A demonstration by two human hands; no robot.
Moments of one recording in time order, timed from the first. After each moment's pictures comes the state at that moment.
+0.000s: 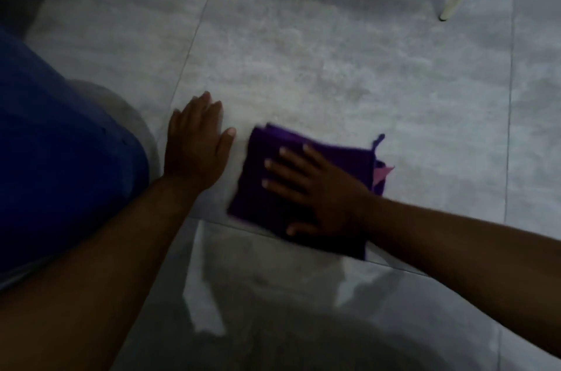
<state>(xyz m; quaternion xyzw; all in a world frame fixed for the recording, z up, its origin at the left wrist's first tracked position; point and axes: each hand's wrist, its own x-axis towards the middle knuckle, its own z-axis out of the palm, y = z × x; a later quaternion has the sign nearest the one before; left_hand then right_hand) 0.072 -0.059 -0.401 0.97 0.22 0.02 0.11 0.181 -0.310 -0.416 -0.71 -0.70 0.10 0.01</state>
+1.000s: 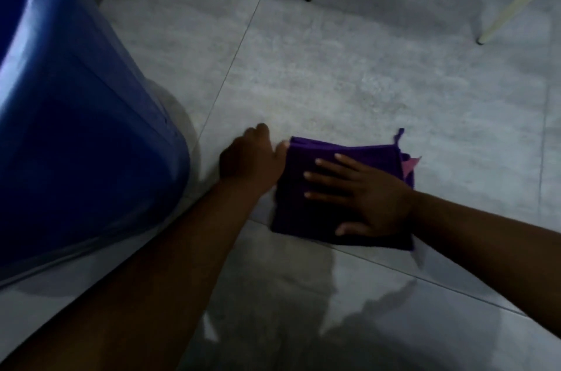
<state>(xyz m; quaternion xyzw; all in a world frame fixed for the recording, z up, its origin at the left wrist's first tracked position) 0.073 -0.090 -0.380 0.92 0.35 -0.02 0.19 0.201 -0.307 -0.412 -0.63 -0.77 0.10 0.07</state>
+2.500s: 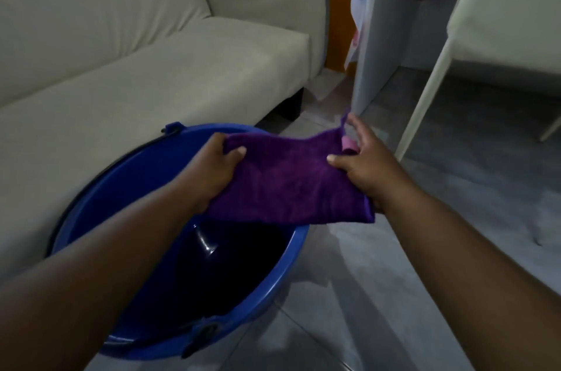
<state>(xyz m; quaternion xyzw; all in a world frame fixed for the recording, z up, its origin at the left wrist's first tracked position) -0.022 0.083 -0.091 0.71 0.46 0.21 0.48 0.175 -0.068 -0.099 -0.68 -0.27 0.37 0.57</state>
